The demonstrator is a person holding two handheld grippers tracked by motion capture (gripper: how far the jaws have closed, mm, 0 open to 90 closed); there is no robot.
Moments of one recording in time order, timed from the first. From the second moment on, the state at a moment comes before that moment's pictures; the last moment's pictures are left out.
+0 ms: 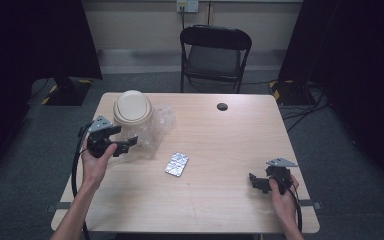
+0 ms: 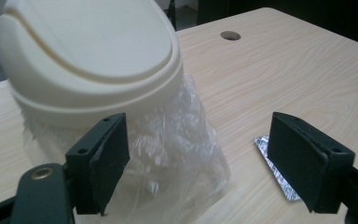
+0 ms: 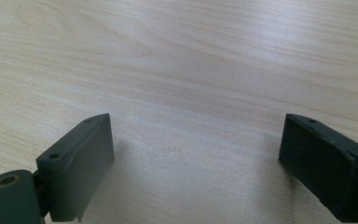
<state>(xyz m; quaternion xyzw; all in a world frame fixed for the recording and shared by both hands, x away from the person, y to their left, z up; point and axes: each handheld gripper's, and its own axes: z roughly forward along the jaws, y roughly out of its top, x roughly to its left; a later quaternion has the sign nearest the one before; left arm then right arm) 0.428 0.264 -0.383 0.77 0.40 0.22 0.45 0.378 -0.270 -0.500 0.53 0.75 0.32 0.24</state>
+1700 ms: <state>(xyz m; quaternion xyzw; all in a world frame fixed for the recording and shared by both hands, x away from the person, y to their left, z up) 0.512 0.237 -0.390 0.79 0.39 0.22 0.40 0.378 -0.270 -0.500 0.53 0.75 0.32 0.23</state>
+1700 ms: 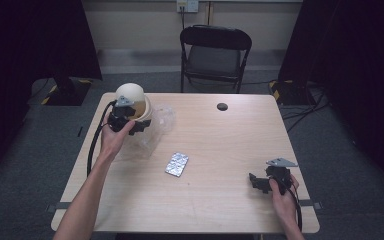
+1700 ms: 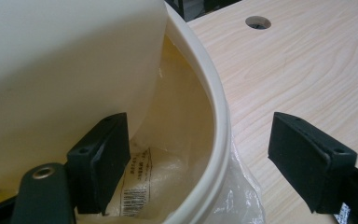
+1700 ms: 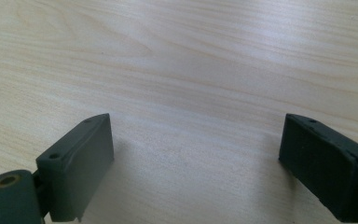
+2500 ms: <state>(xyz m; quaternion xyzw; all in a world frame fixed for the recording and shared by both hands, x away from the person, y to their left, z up) 0.433 0.230 -0.376 0.77 0.39 0.20 0.46 0.378 -0.270 -0.500 0.53 0.75 0.32 0.24</state>
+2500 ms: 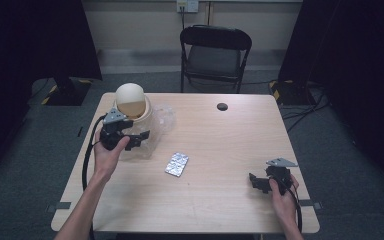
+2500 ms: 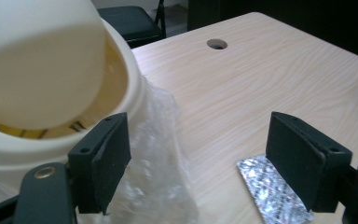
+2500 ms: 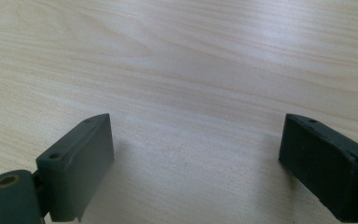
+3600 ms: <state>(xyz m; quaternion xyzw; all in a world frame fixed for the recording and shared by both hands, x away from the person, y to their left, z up) 0.417 0.131 -0.486 0.84 0.38 0.12 0.38 0.378 -0.270 -0.500 0.53 0.75 0.32 0.24</state>
